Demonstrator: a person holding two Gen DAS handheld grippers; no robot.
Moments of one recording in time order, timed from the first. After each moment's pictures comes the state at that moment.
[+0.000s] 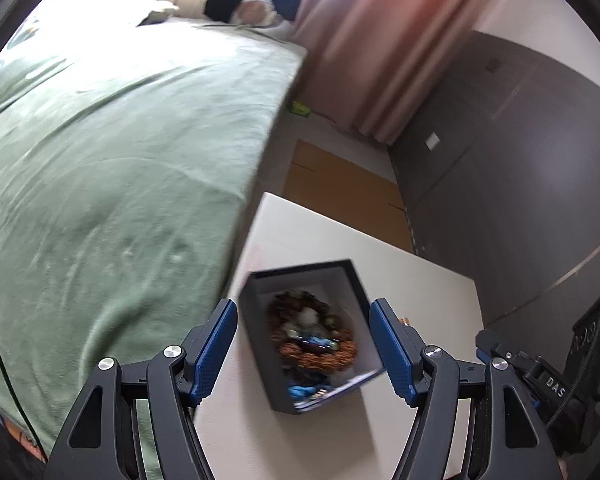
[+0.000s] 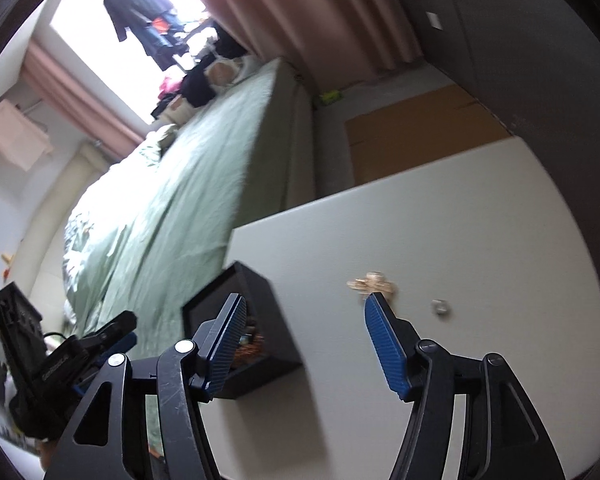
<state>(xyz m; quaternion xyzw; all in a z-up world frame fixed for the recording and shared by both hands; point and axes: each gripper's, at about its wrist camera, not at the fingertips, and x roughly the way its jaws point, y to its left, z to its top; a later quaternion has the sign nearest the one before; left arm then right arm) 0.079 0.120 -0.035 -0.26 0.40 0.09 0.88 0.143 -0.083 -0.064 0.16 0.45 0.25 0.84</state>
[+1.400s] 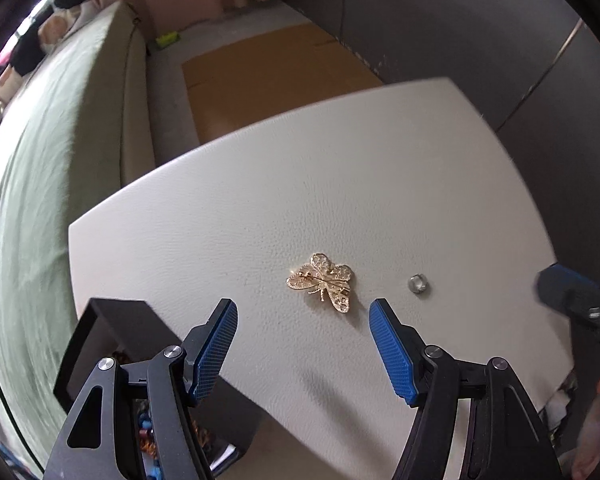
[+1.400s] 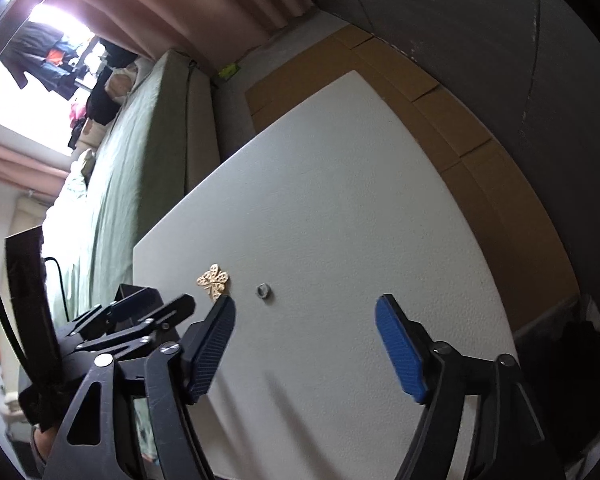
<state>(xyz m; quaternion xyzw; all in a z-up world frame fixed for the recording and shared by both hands) 0.231 -0.046 -0.112 0.05 0.61 -0.05 0.79 0.177 -0.191 -0.112 0.23 0.56 0.13 0.79</state>
